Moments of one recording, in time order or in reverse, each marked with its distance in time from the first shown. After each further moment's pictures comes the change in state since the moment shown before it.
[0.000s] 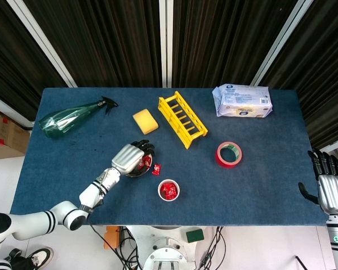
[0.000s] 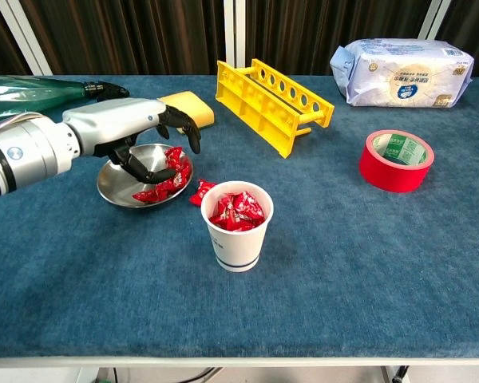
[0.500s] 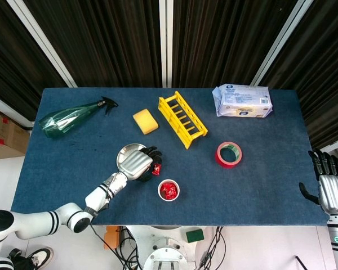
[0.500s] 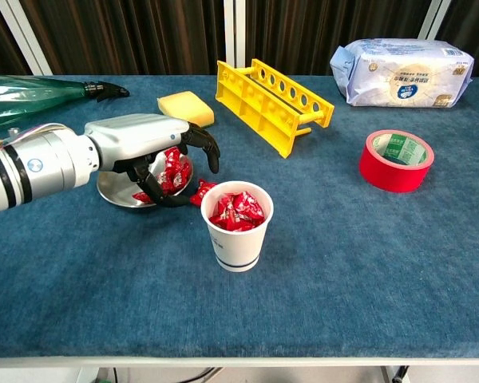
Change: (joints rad) left arm -0.037 -0.005 -0.001 -0.063 -0.066 -0.062 0.116; right arm -0.004 0.003 0.000 -0.001 -0.003 0.008 0.005
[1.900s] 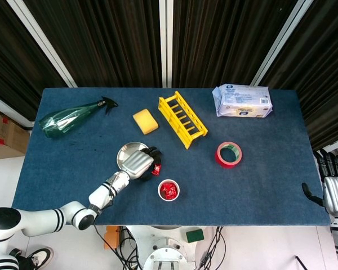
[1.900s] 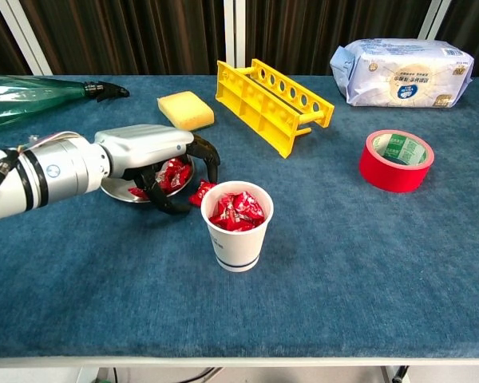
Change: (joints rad) left arm -0.031 -0.034 0.007 0.050 -0.066 -0.043 0.022; right arm -0.022 0.010 0.000 0.000 -0.033 0.047 0.039
